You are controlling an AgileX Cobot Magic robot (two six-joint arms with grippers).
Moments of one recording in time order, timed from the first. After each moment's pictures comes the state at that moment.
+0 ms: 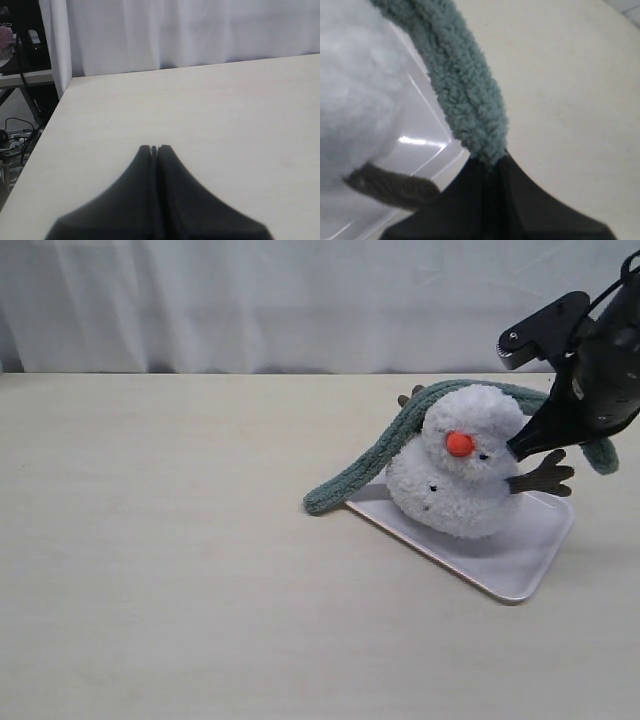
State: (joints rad) left arm -0.06 0.00 0.00 0.04 0.32 0.06; right arm 0.26 1.65 -1.12 -0.75 0.78 0.38
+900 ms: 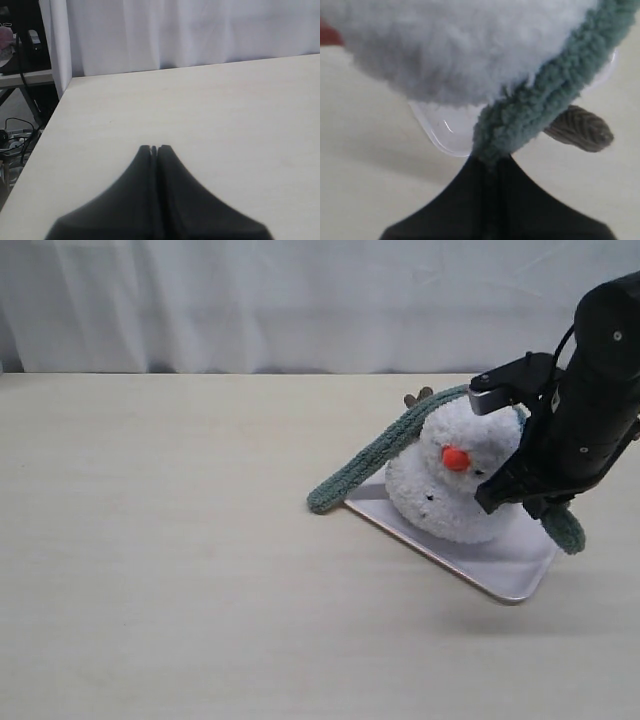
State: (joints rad) left arm -0.06 0.00 0.00 0.04 0.32 0.06; right arm 0.26 1.67 -1.15 -0.19 0.98 -0.03
